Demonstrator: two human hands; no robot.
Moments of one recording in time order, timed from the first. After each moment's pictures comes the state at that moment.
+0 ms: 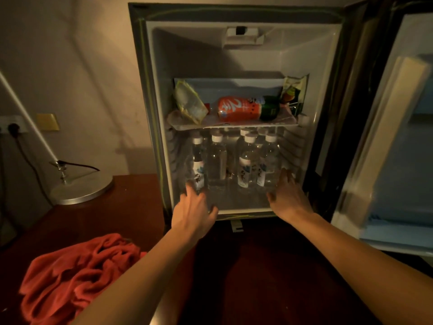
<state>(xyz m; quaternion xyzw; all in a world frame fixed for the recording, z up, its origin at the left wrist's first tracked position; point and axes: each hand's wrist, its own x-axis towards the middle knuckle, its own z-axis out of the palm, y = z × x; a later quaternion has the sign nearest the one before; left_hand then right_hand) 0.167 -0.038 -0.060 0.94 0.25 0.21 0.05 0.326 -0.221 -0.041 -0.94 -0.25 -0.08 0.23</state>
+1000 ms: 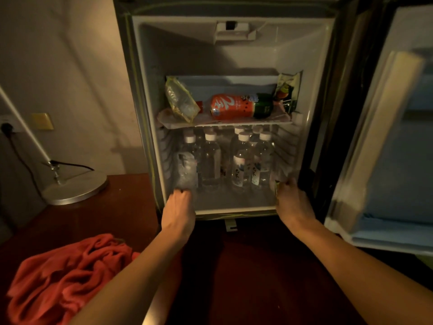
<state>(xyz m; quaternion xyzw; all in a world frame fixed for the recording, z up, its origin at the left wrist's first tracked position) 0.171 -0.026 -0.062 0.92 0.31 0.24 0.08 0.329 -0.240 -0.052 -0.95 -0.26 -0.14 0.14</state>
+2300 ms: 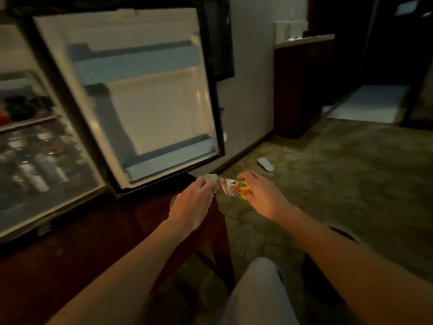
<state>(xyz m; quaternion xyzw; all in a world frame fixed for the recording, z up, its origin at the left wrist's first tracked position) 0.206 -0.478 -0.095 0.94 -0.25 0.21 0.11 0.215 -0.695 -0.115 -0.94 -0.16 -0.17 0.25</state>
